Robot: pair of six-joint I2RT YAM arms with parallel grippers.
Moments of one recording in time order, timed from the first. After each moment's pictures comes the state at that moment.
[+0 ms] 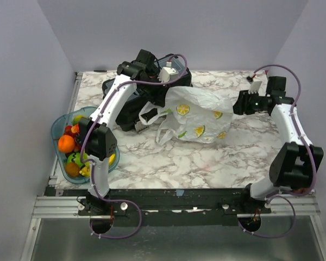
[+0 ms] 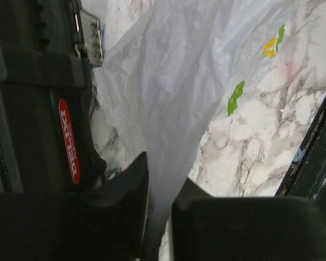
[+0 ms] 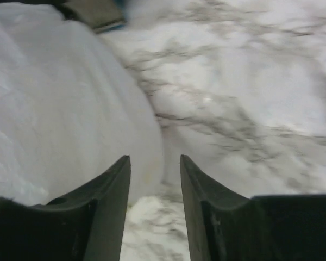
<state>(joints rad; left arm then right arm) -0.42 1.99 2.14 -1.16 0.62 0.48 -0.13 1.47 1.22 -0.61 -0.71 -0.20</state>
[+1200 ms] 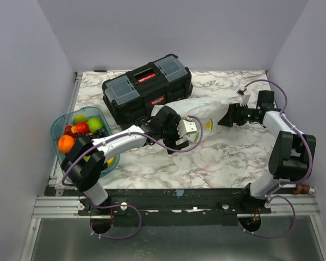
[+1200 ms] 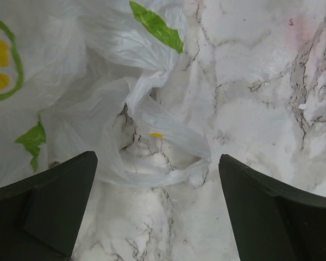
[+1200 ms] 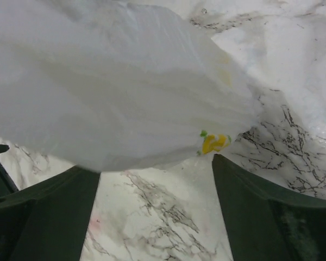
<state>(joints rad) -0.79 1.57 1.09 -0.30 0.31 0.45 -0.17 1.62 1.05 -0.43 -0.86 -0.27</state>
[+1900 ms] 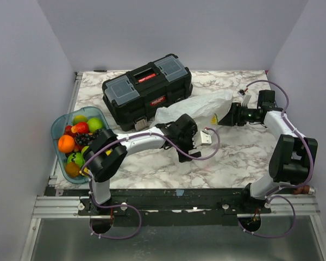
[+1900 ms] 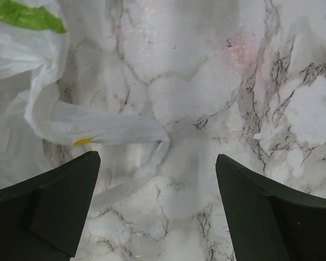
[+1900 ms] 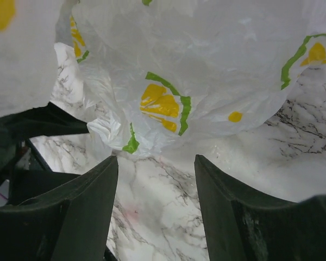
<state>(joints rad) -0.90 1.81 1.22 -0.31 0.35 0.46 -0.17 1.59 1.06 -0.50 -0.89 -0.15</state>
